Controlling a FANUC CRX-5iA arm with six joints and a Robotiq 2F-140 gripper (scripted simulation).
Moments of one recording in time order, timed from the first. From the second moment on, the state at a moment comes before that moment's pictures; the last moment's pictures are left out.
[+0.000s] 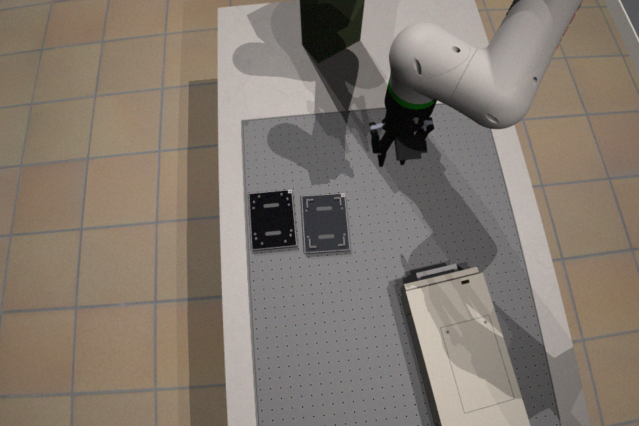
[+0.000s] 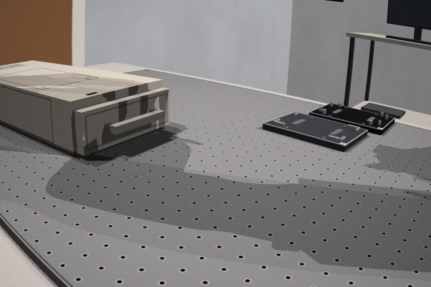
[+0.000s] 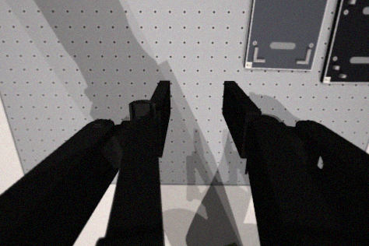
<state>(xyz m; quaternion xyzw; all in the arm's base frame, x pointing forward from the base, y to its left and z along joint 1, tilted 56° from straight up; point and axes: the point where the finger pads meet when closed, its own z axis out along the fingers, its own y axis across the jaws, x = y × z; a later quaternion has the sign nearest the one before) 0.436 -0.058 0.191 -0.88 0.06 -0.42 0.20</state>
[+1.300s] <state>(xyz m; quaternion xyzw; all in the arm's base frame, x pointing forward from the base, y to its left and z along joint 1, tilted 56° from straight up) 0.436 -0.058 0.191 -0.88 -0.14 -0.45 0.09</state>
